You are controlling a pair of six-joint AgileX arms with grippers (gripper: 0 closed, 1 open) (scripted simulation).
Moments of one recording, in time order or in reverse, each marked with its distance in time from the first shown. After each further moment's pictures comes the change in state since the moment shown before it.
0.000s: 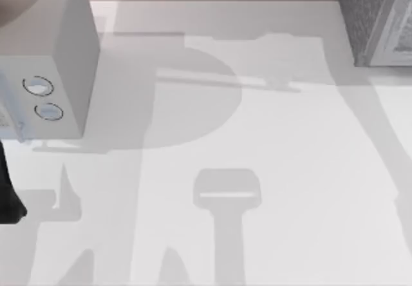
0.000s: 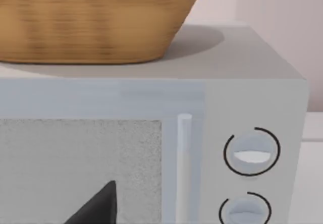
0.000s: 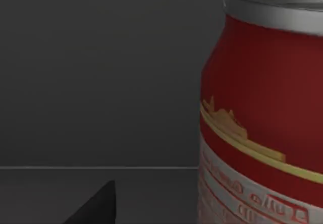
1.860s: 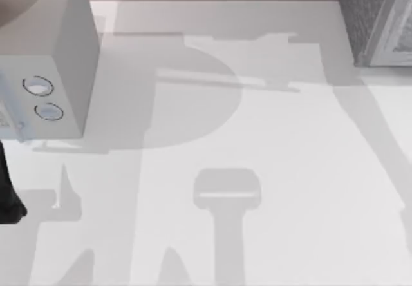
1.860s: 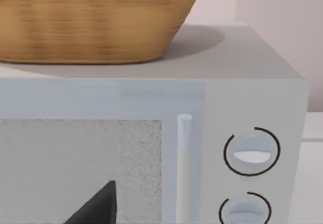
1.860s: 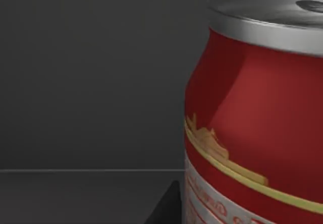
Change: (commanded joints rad) left arm 0.000 0.000 0.000 0.000 0.000 0.000; right arm 0.061 -0.053 0.041 -0.070 0.054 0.000
